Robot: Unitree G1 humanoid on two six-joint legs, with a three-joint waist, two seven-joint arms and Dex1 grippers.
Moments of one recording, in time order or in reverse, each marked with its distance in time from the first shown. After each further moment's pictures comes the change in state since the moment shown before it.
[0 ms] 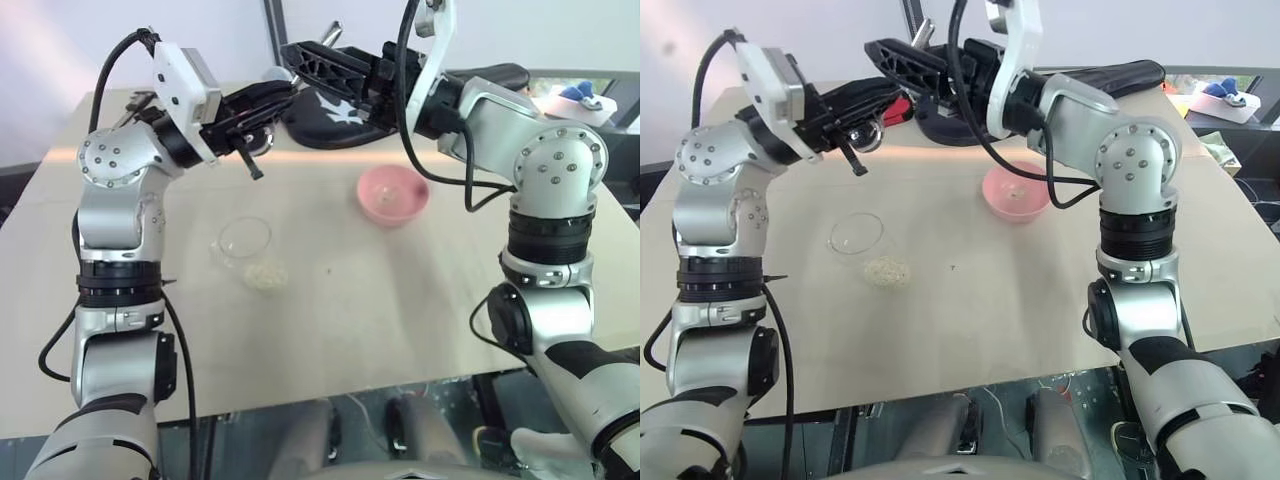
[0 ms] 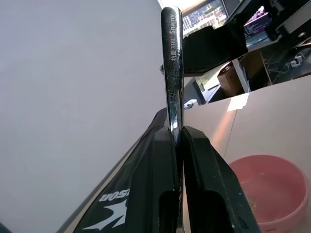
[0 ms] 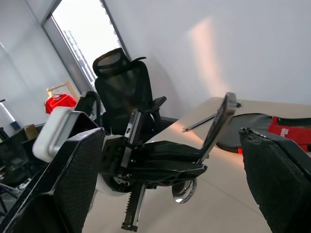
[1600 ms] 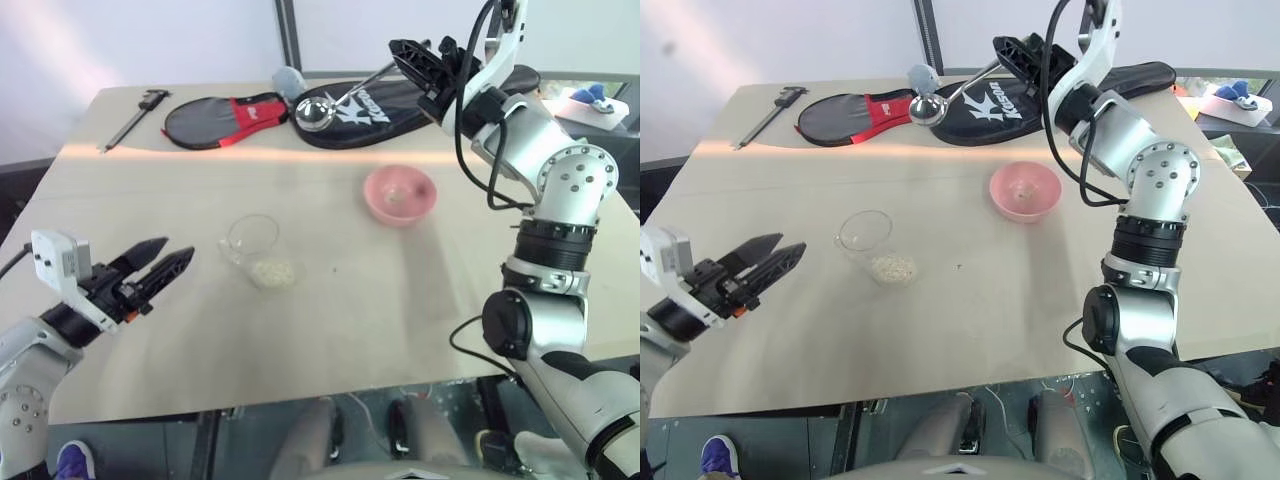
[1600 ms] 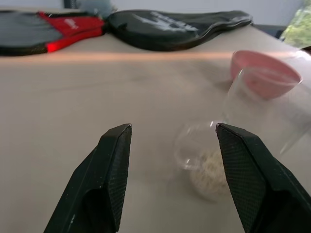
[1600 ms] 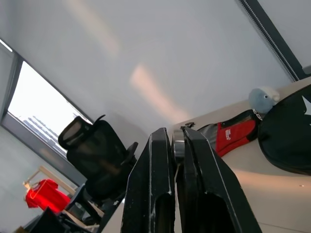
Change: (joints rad) left arm 1.002 0.013 0.564 -0.495 -0.382 0.550 0.236; right arm 0.069 0.063 -0.279 0.125 0.053 -0.057 -0.222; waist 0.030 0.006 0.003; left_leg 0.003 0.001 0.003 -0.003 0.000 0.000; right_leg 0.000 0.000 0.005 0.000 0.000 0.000
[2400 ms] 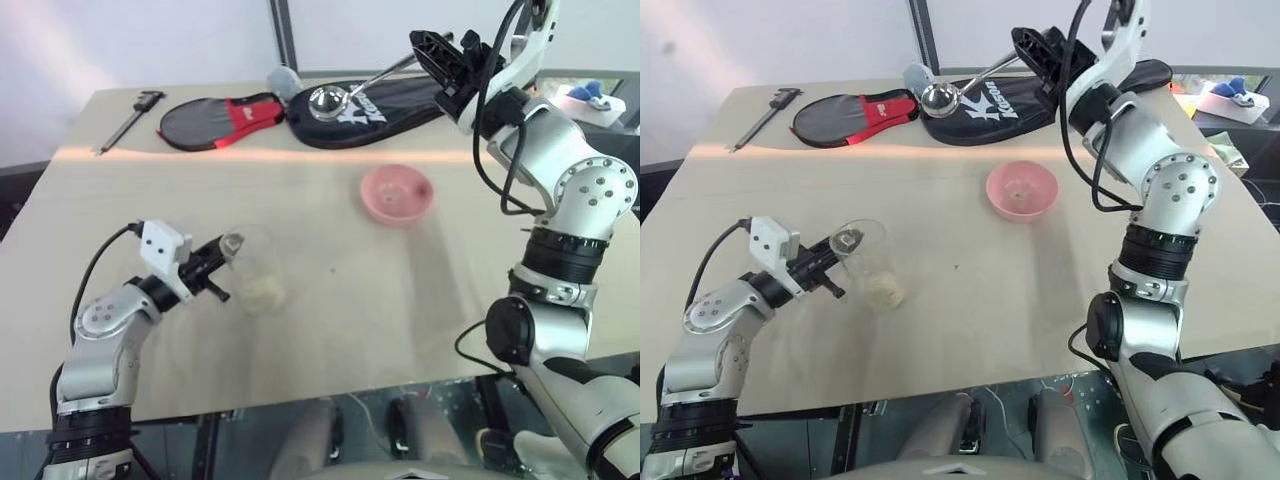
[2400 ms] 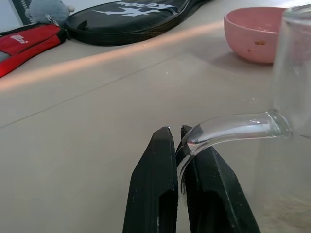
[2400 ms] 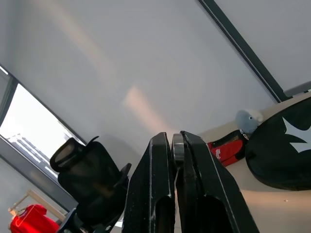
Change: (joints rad) left arm -0.260 -0.052 -0.384 0.294 0.323 -0.369 -0.011; right arm 0.054 -0.029 -0.013 -0.119 0.063 -0.009 -0.088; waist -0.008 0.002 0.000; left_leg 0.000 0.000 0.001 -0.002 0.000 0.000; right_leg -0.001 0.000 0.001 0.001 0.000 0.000
